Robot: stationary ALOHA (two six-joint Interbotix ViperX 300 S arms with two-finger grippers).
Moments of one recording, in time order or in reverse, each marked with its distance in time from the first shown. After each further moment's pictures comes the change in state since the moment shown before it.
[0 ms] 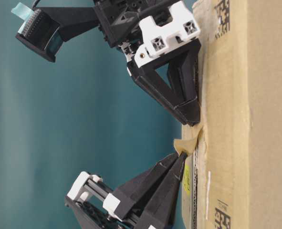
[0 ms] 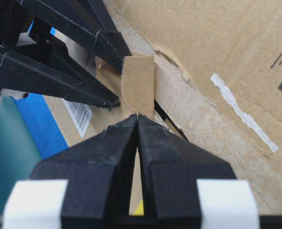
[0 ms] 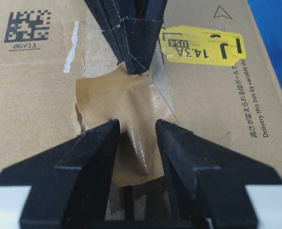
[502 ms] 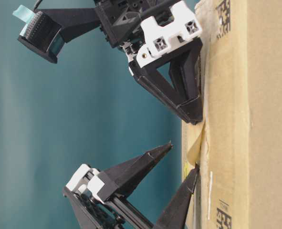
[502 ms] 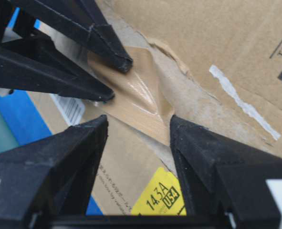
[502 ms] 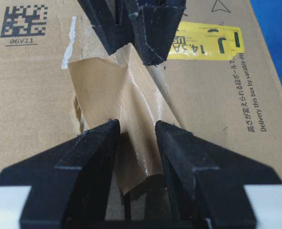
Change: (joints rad) left arm 0.006 -0.005 -0.071 0.003 0.229 0.000; right arm 0.002 0.002 0.000 0.000 0.008 0.002
